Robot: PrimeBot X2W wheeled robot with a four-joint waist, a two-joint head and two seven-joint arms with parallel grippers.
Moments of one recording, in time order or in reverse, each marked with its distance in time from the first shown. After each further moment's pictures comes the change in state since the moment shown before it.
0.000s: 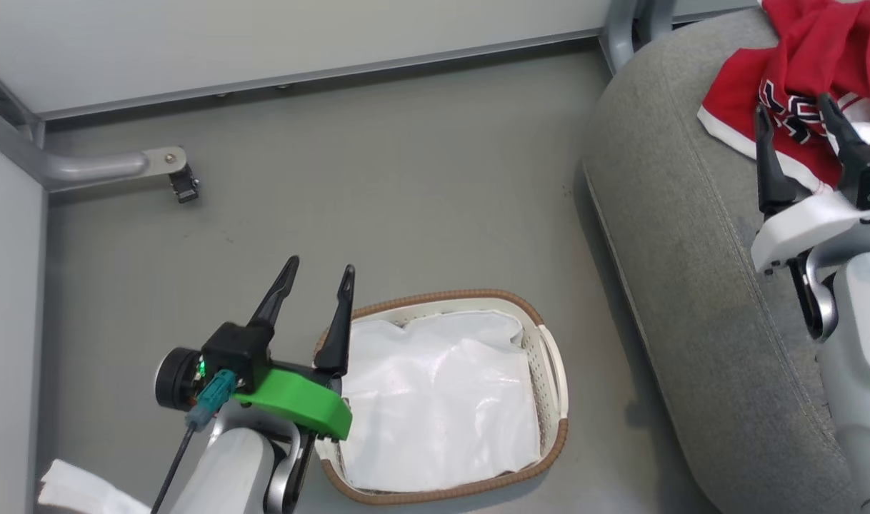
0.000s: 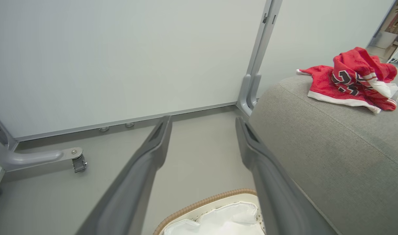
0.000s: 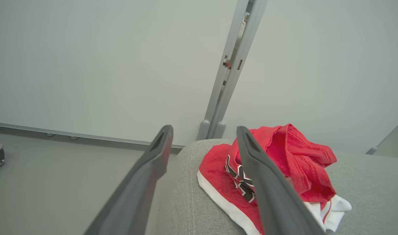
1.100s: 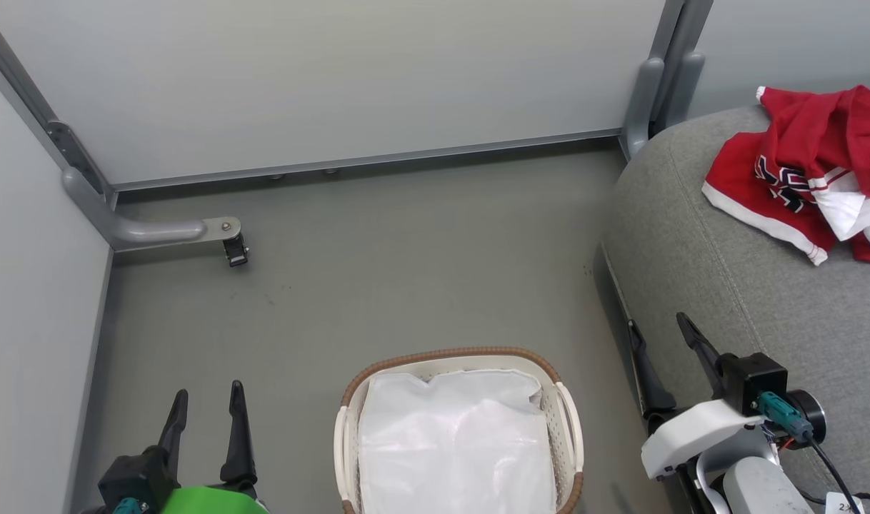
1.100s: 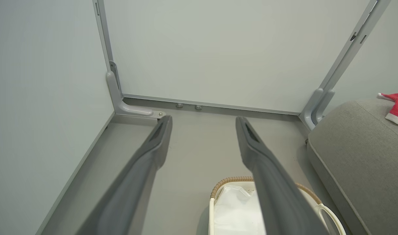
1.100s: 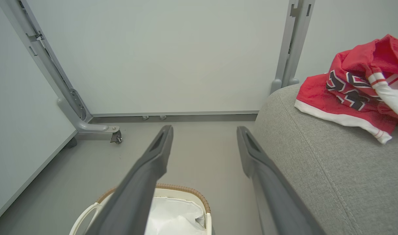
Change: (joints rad) left arm 0.341 -0.078 0.383 -0.062 0.070 -0.045 0.000; right arm 0.490 0.208 0.101 -0.221 0.128 0.000 0.000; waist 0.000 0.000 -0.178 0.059
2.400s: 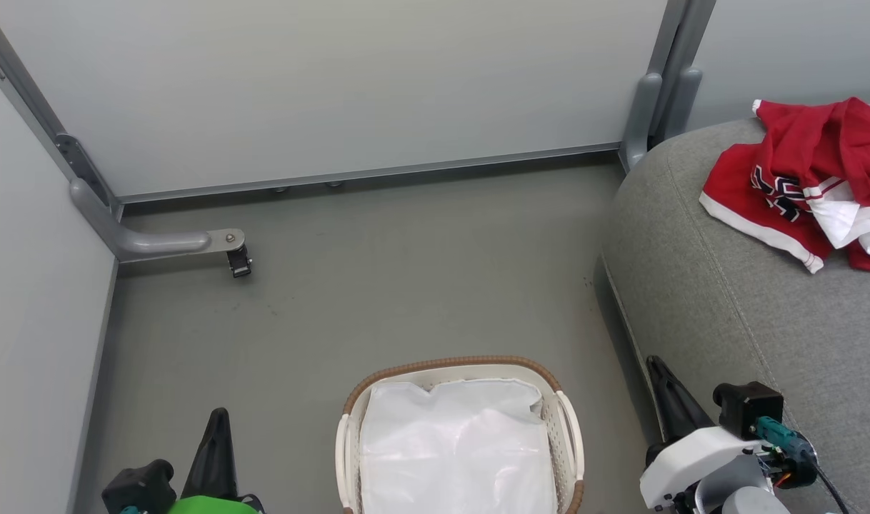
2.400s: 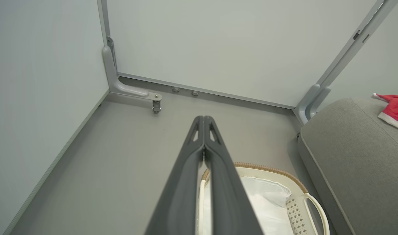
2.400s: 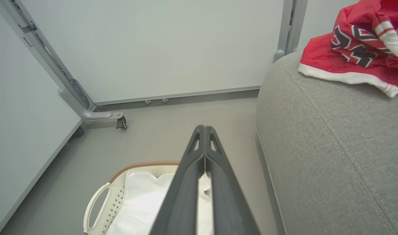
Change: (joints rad) left arm 0.007 -0.005 -0.016 0.068 -0.078 -0.007 0.022; right arm 0.043 0.006 0.017 0.061 0.066 0.000 0.022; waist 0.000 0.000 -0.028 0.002
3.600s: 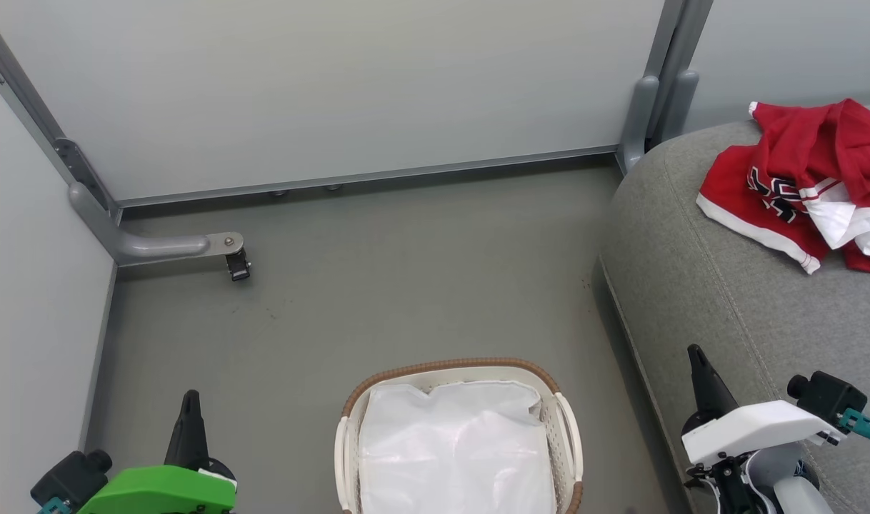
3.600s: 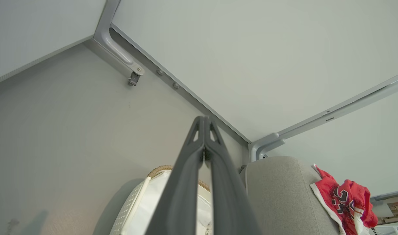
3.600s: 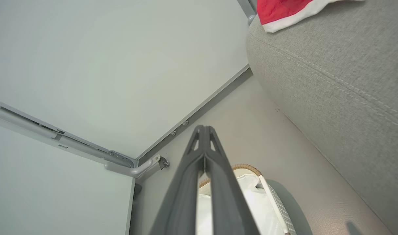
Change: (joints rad) left arm -0.050 0.000 0.065 -0.029 -0.536 -0.009 0.152; right arm 0.000 -0.001 -0.090 -0.065 0.588 0.000 0.151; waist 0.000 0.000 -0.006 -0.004
